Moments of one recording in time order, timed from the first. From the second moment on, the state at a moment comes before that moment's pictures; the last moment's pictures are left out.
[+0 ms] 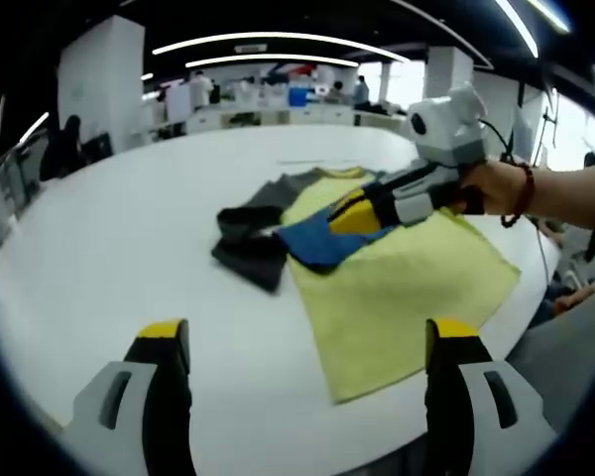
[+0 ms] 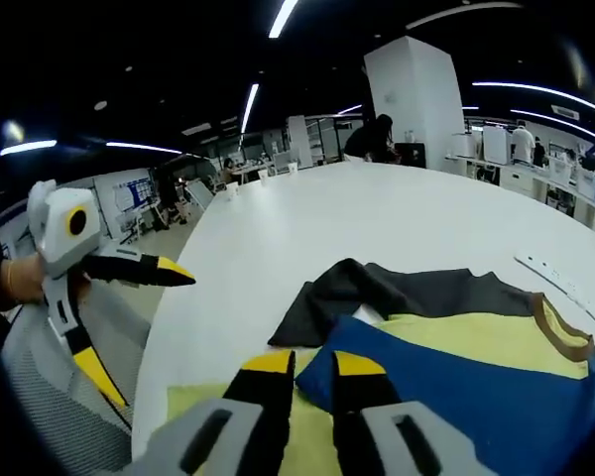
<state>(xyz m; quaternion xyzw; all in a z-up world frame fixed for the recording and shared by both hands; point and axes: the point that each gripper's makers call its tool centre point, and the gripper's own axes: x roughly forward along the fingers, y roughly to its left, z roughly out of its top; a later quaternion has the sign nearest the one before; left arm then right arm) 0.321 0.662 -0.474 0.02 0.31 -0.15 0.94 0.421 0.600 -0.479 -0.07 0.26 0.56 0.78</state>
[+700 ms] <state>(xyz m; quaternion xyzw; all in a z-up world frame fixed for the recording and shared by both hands) 0.323 0.659 -0.472 0.03 0.31 -0.15 0.94 0.490 0.473 -0.473 -0.12 0.23 0.41 0.87</state>
